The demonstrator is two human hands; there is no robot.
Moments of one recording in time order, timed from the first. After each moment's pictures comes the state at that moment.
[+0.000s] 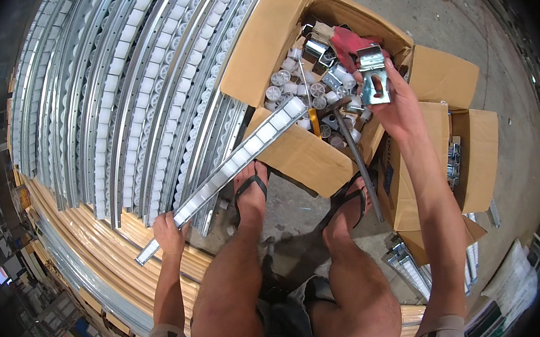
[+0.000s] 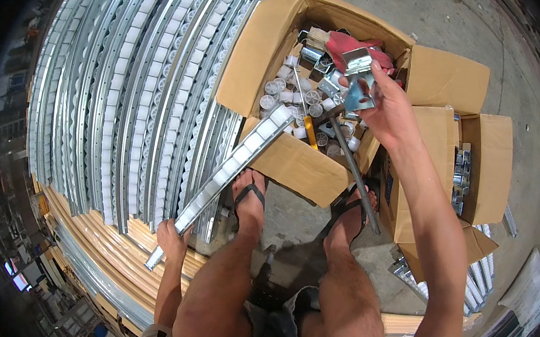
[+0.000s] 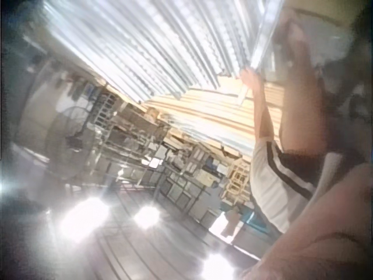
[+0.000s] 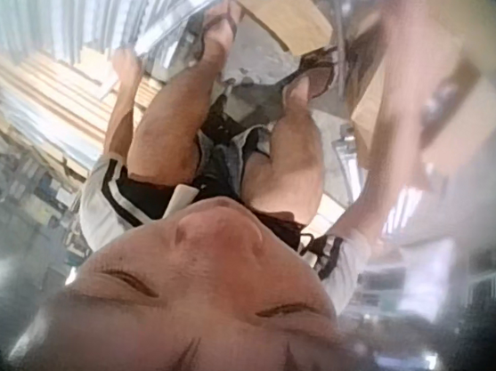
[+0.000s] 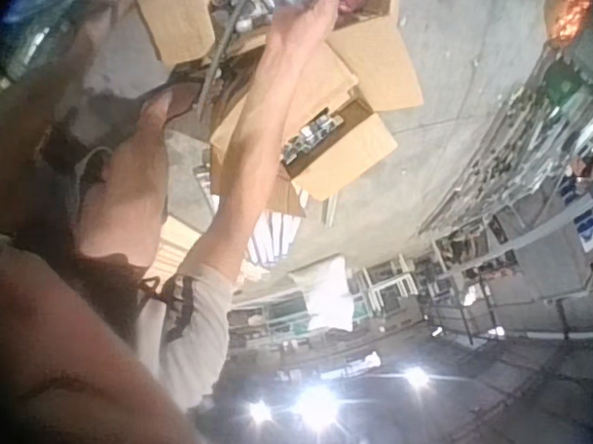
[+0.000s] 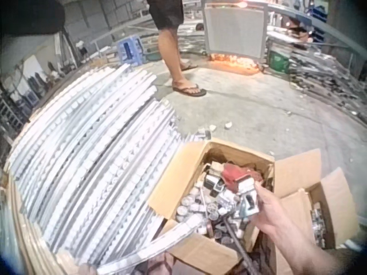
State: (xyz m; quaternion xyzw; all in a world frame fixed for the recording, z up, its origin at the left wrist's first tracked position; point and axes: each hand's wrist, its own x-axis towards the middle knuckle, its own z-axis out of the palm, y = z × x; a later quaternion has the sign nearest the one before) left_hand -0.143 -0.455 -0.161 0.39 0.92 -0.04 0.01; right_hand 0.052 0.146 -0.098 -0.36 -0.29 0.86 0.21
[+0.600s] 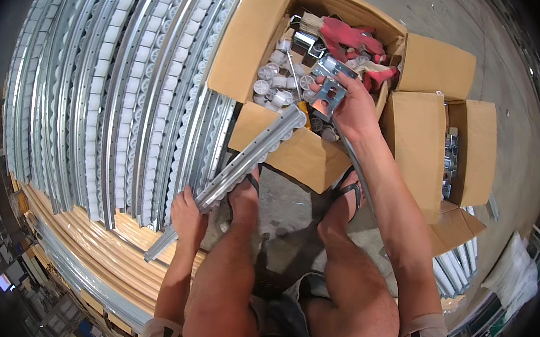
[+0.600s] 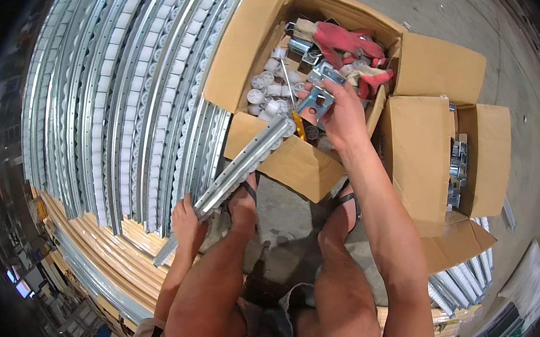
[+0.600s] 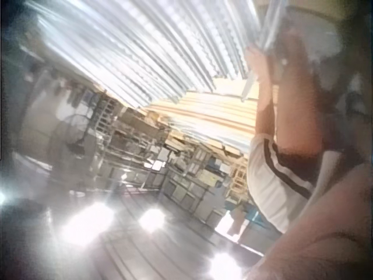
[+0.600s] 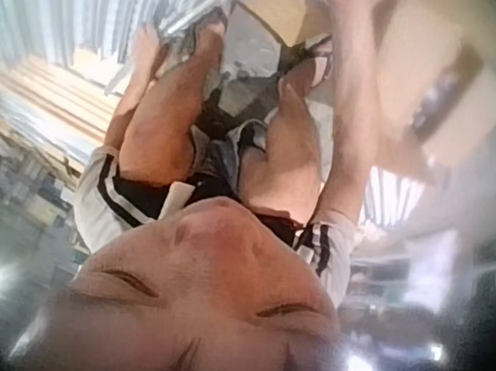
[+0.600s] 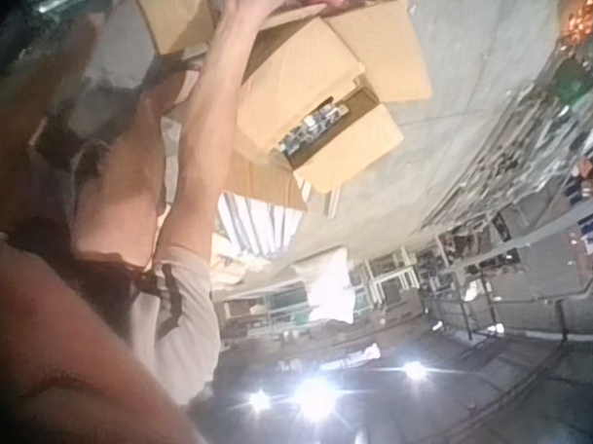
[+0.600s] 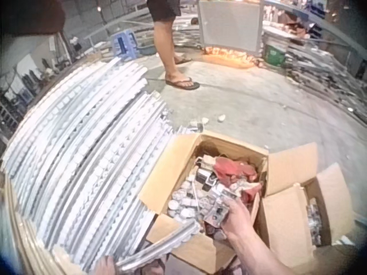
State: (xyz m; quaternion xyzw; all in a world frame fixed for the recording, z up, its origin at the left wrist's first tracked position) left_hand -0.112 -0.348 -0.154 0.35 0.92 -0.05 0.16; right_hand 0.019 0.092 -0.158 -0.39 -0.23 0.86 0.24
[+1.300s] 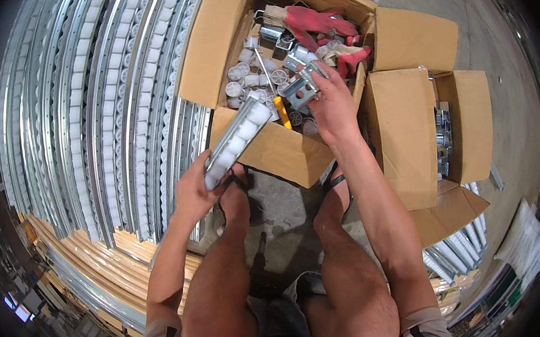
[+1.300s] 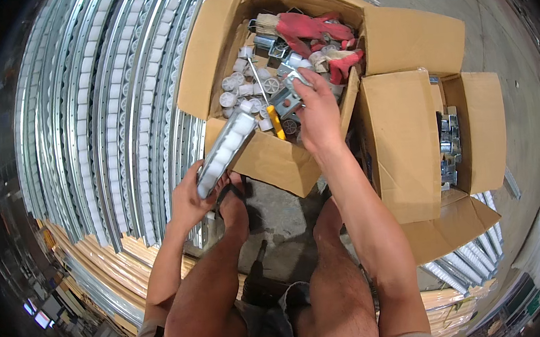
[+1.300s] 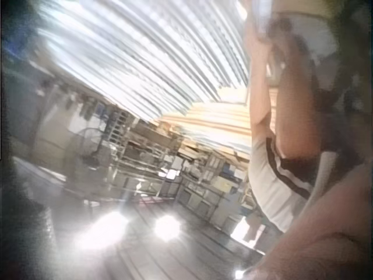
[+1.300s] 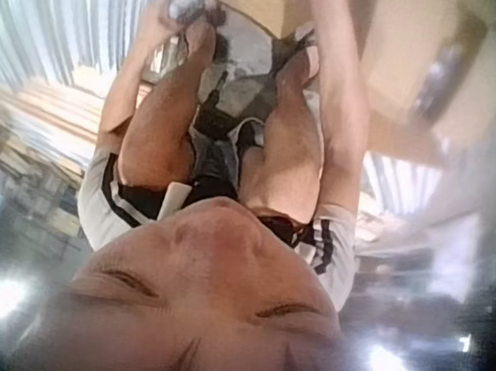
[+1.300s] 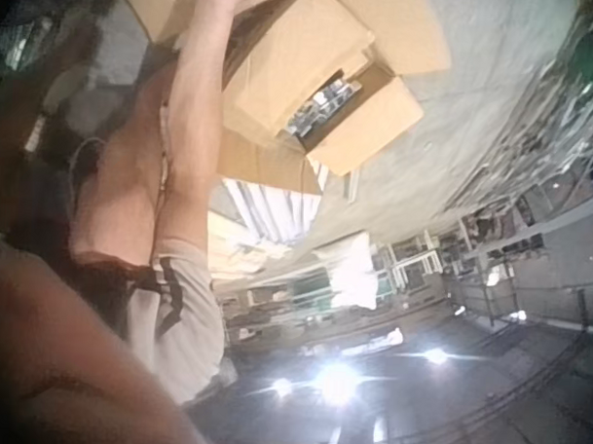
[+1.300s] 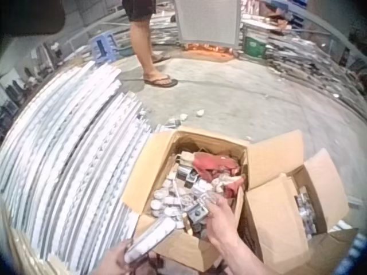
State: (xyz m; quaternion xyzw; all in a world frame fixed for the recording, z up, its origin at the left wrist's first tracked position) left_hand -0.133 -0.203 -0.134 0.49 0.81 0.20 0.25; right_hand 0.038 0.078 -0.149 -0.44 -0.27 0.80 0.31
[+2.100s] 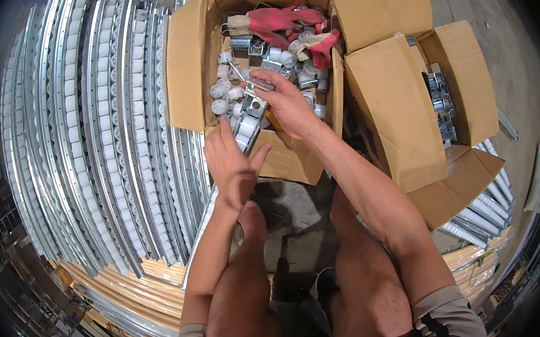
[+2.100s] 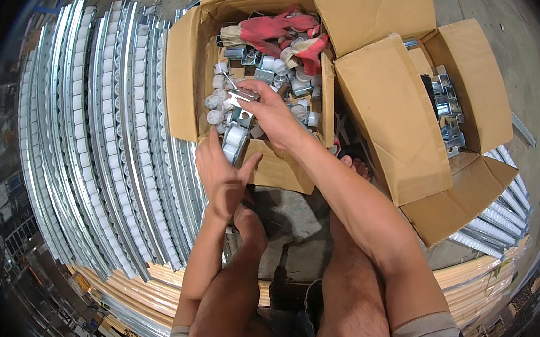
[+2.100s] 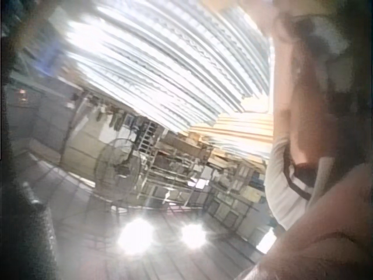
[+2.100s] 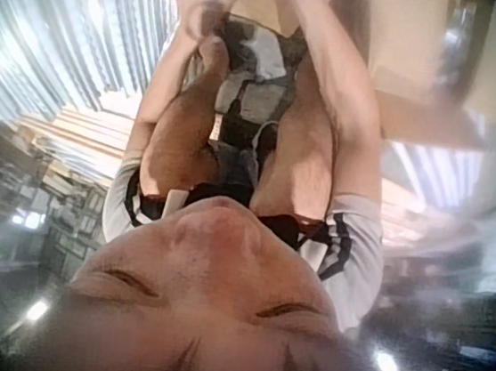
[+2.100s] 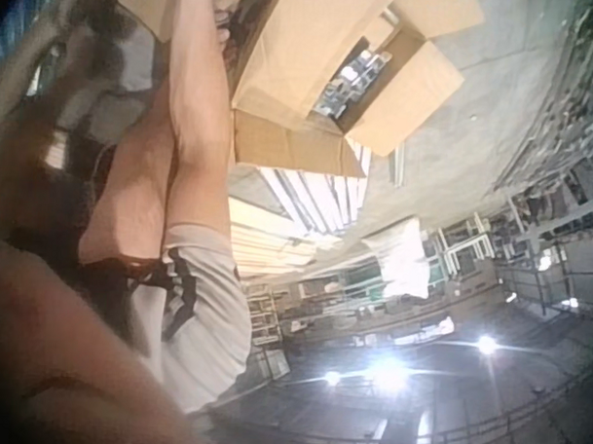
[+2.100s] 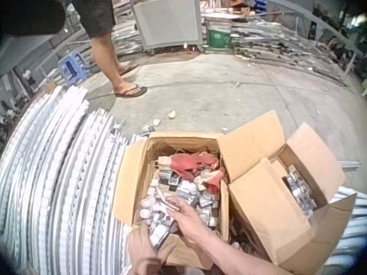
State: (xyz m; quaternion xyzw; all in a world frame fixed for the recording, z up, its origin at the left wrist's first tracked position) left_hand -0.086 -0.090 -0.144 0.54 0.82 0.18 0.08; right_hand 0.005 0.058 -0.188 -0.32 -0.34 0.84 0.28
